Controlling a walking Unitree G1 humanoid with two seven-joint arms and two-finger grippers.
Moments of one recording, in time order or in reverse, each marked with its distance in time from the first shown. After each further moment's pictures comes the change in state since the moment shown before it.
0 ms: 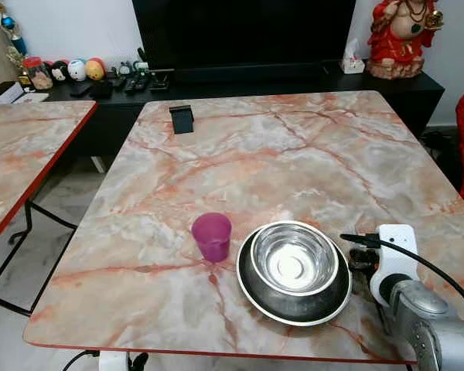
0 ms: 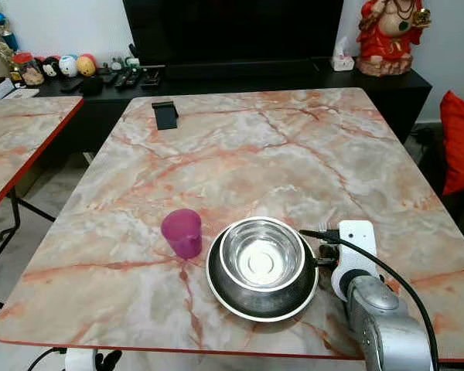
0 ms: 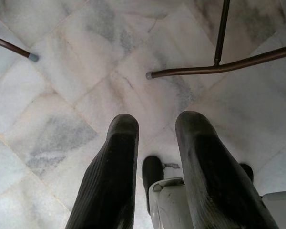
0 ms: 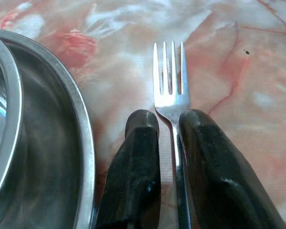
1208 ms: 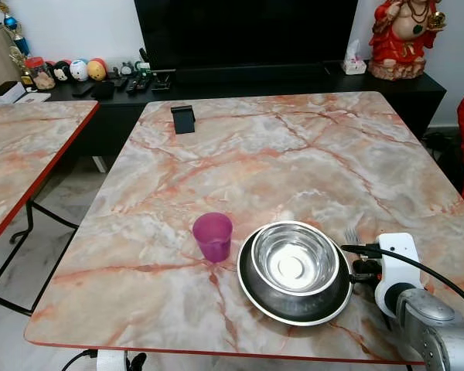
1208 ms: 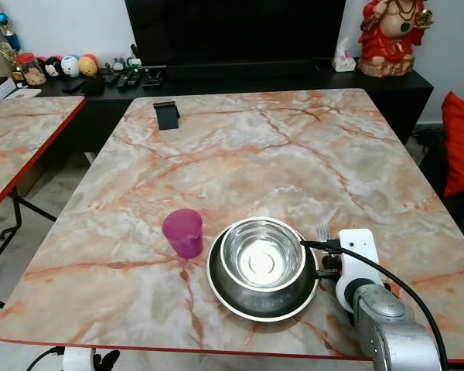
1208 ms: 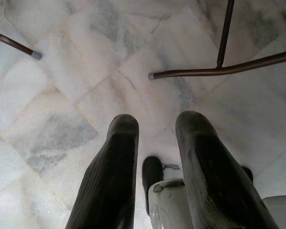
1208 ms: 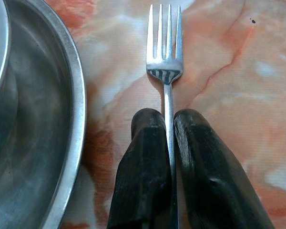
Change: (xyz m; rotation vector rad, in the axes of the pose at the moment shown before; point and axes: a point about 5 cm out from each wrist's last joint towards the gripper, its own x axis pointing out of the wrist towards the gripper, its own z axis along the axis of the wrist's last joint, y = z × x) left arm 0.000 0.003 0.000 -0.021 0.000 0.017; right arm -0.006 -0.006 -0.011 -0.055 0.069 0.019
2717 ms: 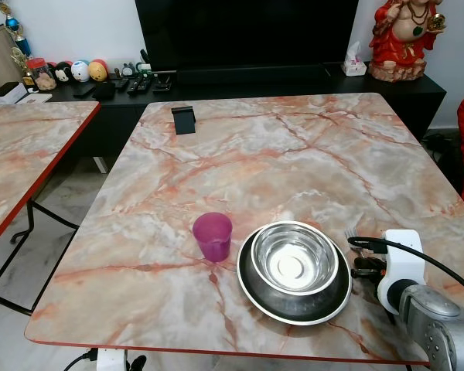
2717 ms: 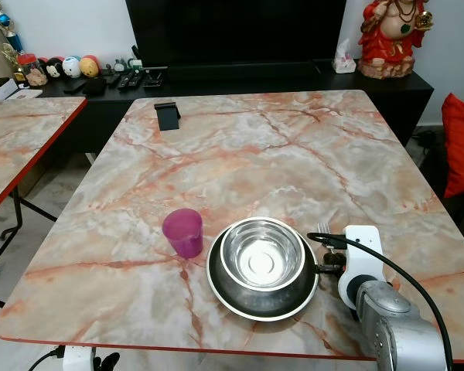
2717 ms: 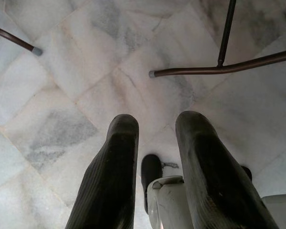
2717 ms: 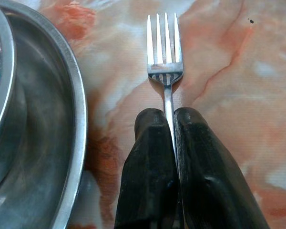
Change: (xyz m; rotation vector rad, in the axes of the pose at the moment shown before) left arm -0.001 0.000 -0.004 -0.010 0.008 0.007; right arm -0.001 -0.002 0.005 0.058 0.002 0.029
